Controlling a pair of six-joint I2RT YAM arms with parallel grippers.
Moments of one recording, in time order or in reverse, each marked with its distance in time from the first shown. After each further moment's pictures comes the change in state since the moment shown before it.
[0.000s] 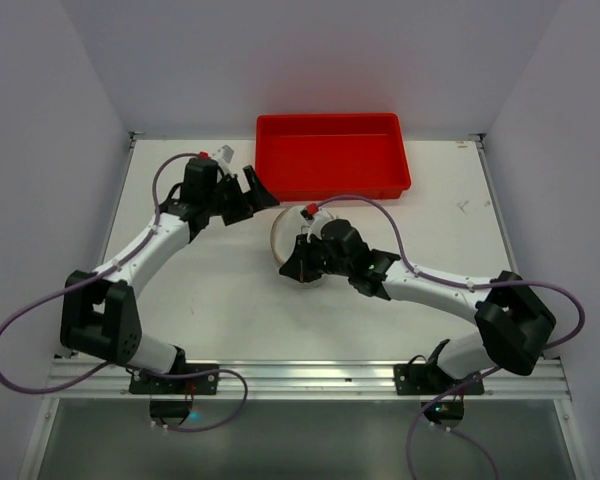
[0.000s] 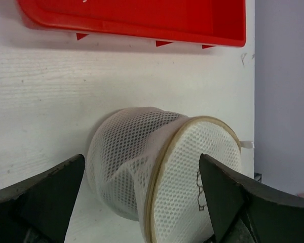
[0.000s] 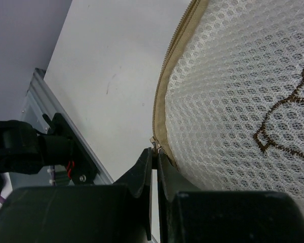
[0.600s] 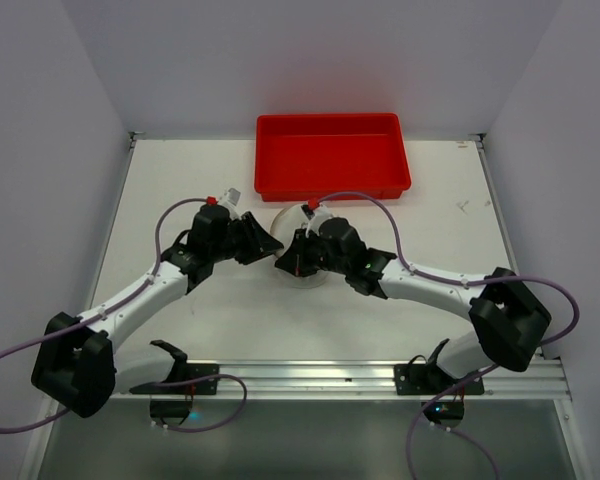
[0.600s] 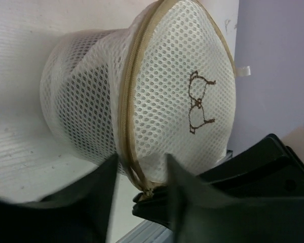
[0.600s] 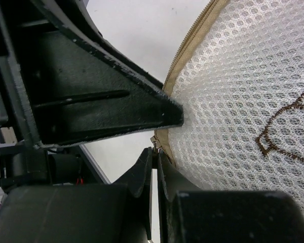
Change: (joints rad) left arm -0.182 -0.344 -0.399 0.124 -0.103 -0.256; right arm 0.004 0.046 0.019 0.083 0.049 0.067
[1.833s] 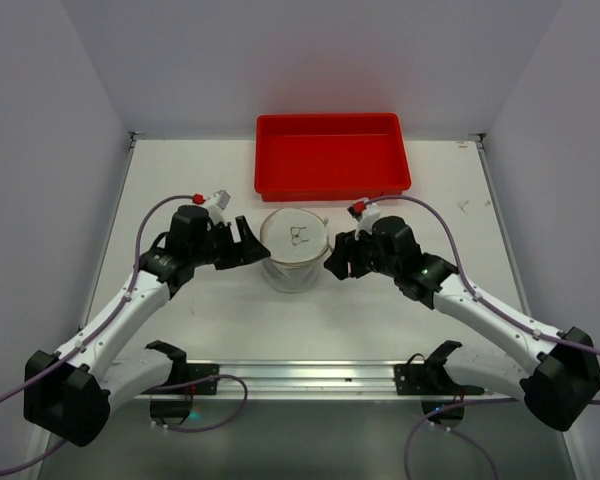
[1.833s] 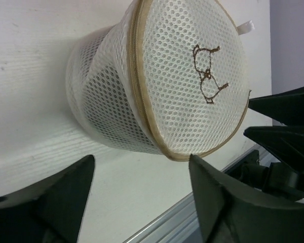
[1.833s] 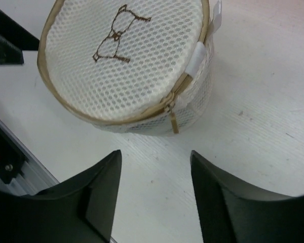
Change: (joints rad) left arm 0.093 -0.135 0.036 -0.266 0.065 0.303; right arm -0.214 -0.369 -0.105 -0.379 0.003 -0.338
